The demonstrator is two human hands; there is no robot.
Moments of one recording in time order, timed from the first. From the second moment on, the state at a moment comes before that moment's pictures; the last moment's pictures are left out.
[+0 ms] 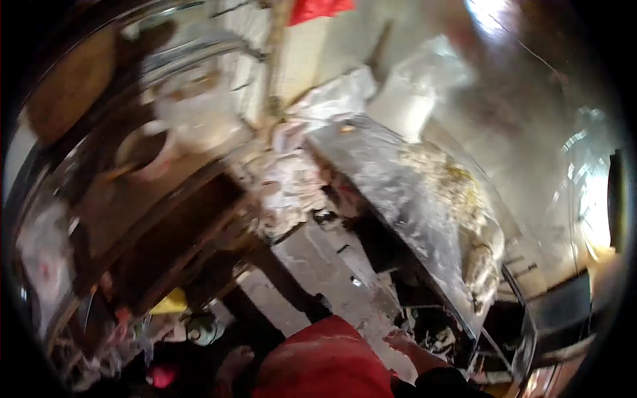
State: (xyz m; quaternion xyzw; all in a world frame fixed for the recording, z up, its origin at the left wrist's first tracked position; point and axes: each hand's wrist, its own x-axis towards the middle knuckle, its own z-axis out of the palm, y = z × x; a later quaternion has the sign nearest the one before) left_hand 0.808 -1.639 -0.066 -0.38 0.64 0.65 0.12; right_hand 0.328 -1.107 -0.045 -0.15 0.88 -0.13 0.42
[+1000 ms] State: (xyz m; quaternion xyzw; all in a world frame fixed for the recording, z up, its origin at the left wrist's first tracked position) left_hand 0.231 -1.602 0.147 -0.36 0.69 0.62 0.13; right_hand -0.197 -1.235 0.037 -0.01 0.99 -0.13 0.06
